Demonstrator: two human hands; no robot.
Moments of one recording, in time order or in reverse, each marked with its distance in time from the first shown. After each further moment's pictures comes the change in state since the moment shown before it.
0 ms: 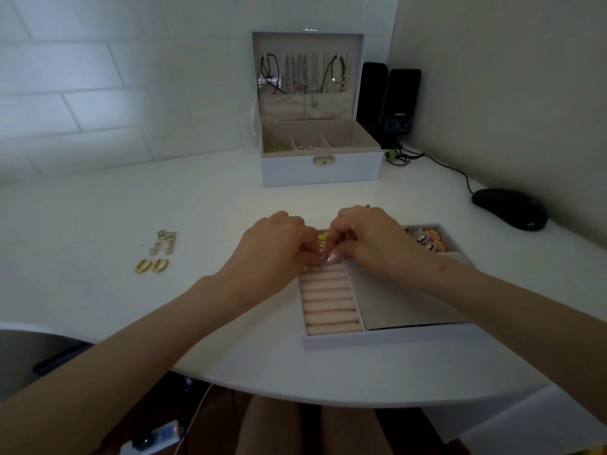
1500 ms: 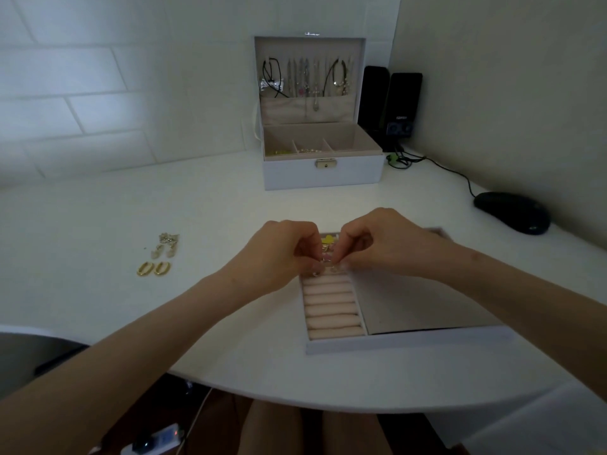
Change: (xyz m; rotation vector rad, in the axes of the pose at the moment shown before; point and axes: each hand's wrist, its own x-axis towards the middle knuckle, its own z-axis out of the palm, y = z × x) left_hand 0.001 -0.002 -0.005 -0.403 -0.095 -0.112; right_hand -0.013 -0.007 -0.024 0.285 -0.151 0.052
